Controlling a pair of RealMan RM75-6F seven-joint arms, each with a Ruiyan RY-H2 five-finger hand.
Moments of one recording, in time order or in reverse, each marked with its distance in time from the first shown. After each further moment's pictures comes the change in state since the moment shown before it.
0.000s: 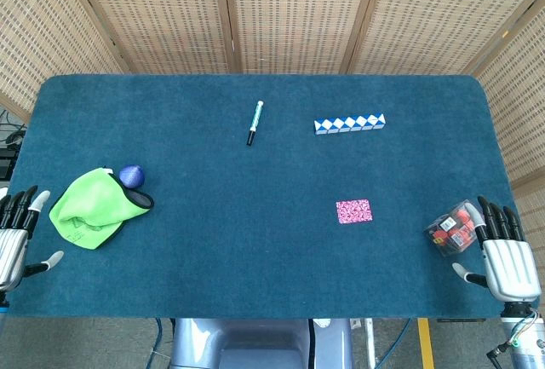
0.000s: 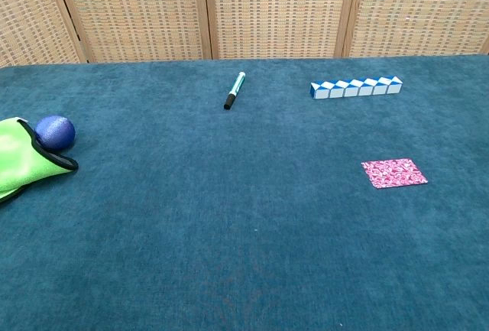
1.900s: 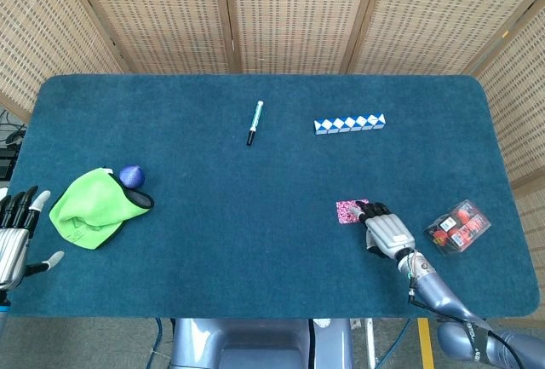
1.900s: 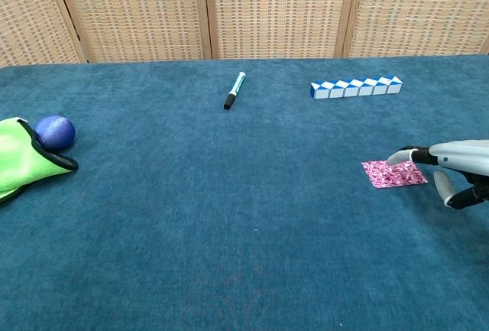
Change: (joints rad) left arm -0.005 0.007 -0.003 -0.027 -0.030 -0.021 0.030; right arm 0.485 -0.216 0.005 0.083 0.362 -0.706 -0.101
